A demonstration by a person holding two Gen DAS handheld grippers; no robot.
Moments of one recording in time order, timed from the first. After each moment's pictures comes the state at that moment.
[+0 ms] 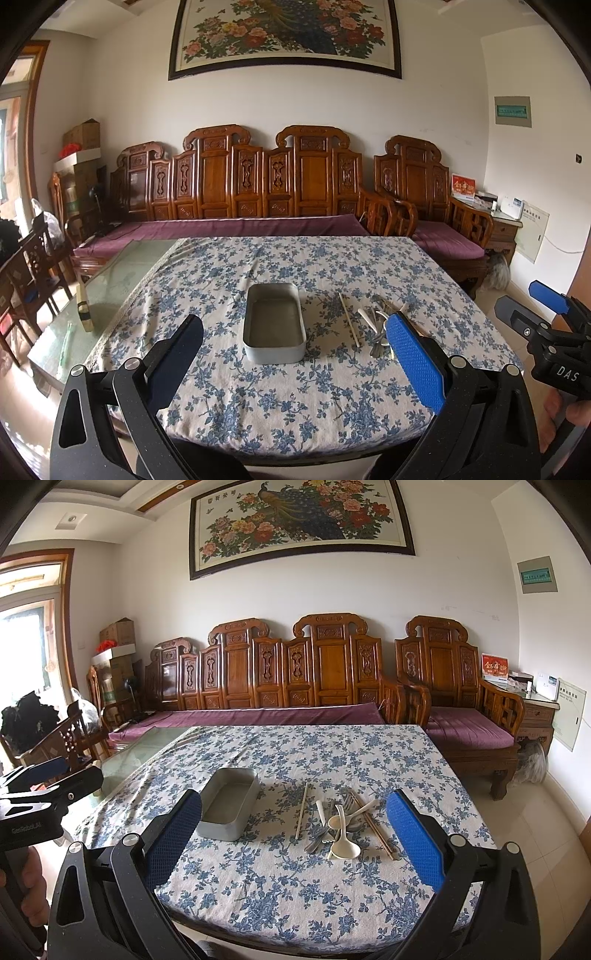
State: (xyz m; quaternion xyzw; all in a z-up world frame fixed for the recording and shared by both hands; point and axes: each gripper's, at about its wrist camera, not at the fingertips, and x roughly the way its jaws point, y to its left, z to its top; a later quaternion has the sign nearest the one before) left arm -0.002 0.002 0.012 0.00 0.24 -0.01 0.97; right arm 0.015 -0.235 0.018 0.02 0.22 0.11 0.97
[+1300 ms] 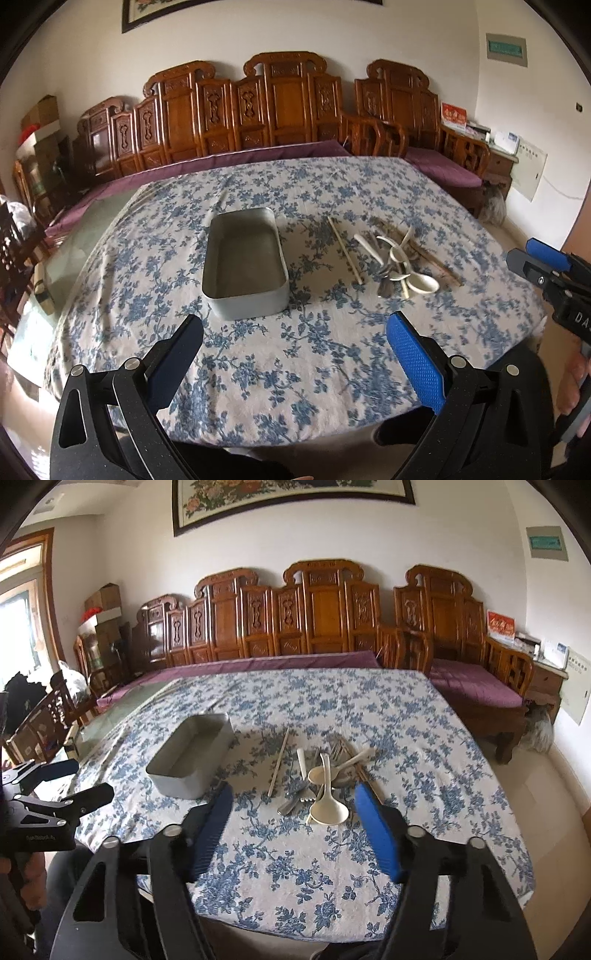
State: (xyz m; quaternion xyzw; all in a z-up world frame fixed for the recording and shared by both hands) left arm 0.087 -0.019 -0.097 0.04 0.36 -0.05 0.93; right arm 0.087 -0.260 -0.071 0.02 0.31 0.11 0.94
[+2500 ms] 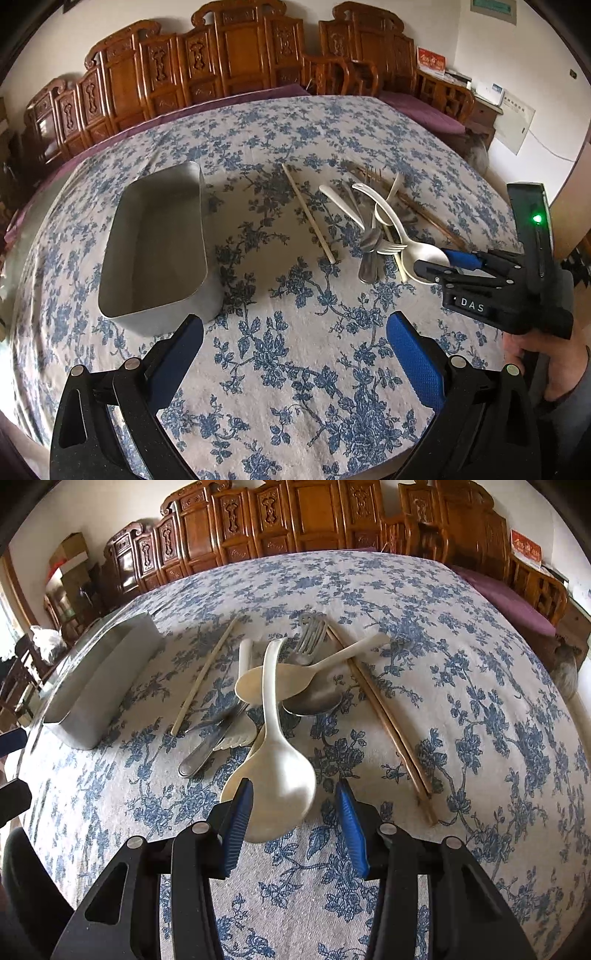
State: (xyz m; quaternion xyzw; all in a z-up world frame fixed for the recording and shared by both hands) left arm 0.183 -0.072 -0.175 0.06 0.45 -0.11 0.88; right arm 0.229 -0.281 -0.234 0.02 0.48 0.11 0.87
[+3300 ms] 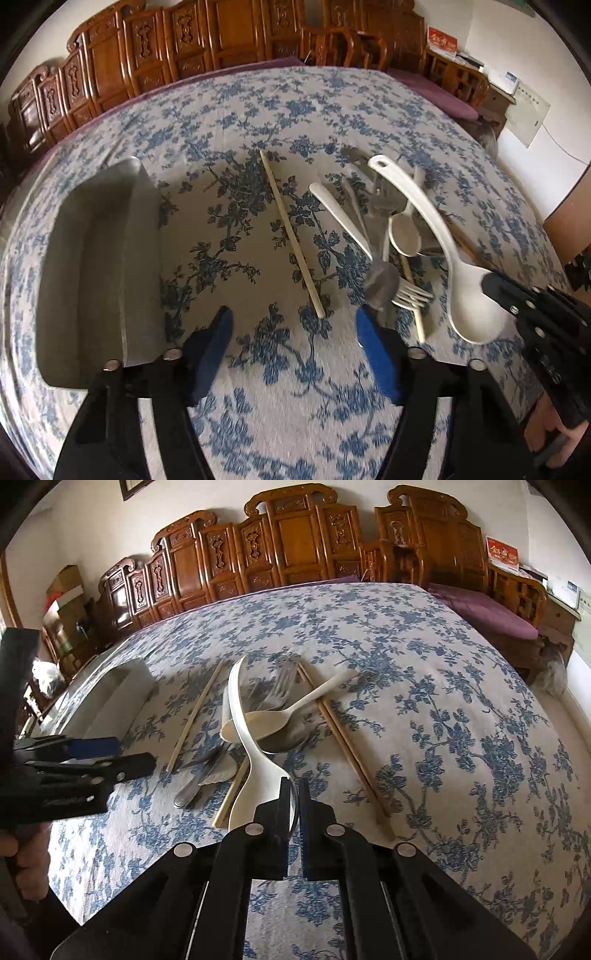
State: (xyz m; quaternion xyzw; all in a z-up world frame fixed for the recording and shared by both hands) left arm 0.271 -0.113 -0.223 0.06 0.50 -0.11 0.85; right arm 0.221 -0.308 -0.213 0.06 0.43 0.08 0.90
